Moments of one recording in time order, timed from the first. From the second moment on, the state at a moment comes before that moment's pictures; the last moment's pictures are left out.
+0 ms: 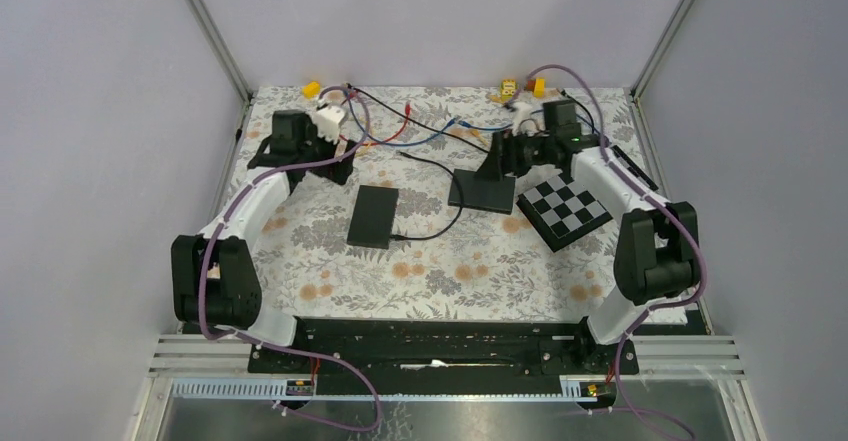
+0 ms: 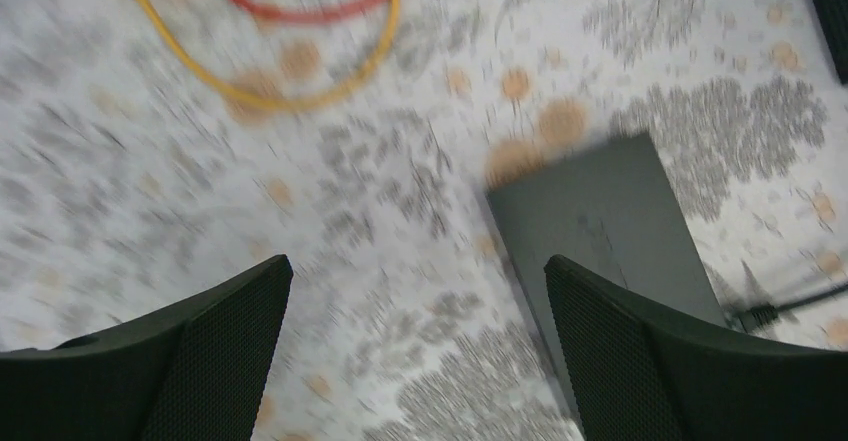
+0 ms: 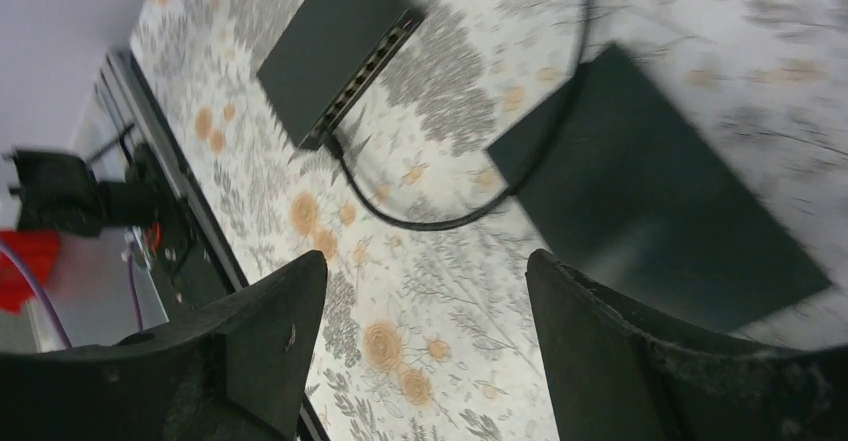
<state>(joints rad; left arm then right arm) -0.12 1.49 1.14 -0.31 0.24 0.35 0.17 1.67 1.25 -0.39 -0.82 0.06</state>
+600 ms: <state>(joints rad) 0.04 1.37 0.84 -0.53 0.64 0.55 0.61 2.05 1.47 -0.47 -0.81 -0.07</state>
